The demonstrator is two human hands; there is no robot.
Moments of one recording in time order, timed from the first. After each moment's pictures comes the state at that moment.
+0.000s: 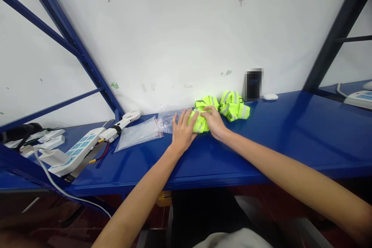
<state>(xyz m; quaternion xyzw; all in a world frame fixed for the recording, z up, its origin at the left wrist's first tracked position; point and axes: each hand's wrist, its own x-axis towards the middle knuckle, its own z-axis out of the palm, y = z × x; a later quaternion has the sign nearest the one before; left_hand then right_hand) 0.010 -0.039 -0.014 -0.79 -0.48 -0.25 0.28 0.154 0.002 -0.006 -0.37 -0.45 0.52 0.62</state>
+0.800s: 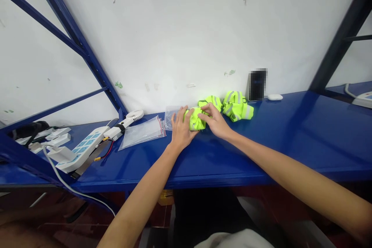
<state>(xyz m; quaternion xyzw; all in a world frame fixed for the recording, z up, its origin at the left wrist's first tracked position) -0.002 -0.030 -0.017 -0.78 -0.47 -0.36 0.20 0.165 -0.009 0.004 -0.29 -0.67 0.37 0.57</state>
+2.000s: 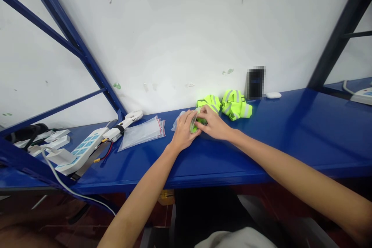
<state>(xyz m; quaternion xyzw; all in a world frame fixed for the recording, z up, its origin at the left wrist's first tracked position) -0.003 -0.025 -0.019 -0.84 -0.39 -0.36 0.10 0.176 -0.012 0.006 -0.29 -0.86 0.08 0.41</state>
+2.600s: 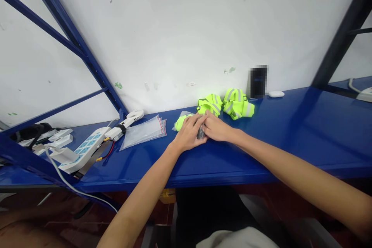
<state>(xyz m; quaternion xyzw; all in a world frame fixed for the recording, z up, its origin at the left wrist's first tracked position) 0.003 -0.032 -0.015 -0.89 -0.32 -0.28 0.13 0.176 -0.007 -0.007 -0.32 -0.89 0.06 0.31</state>
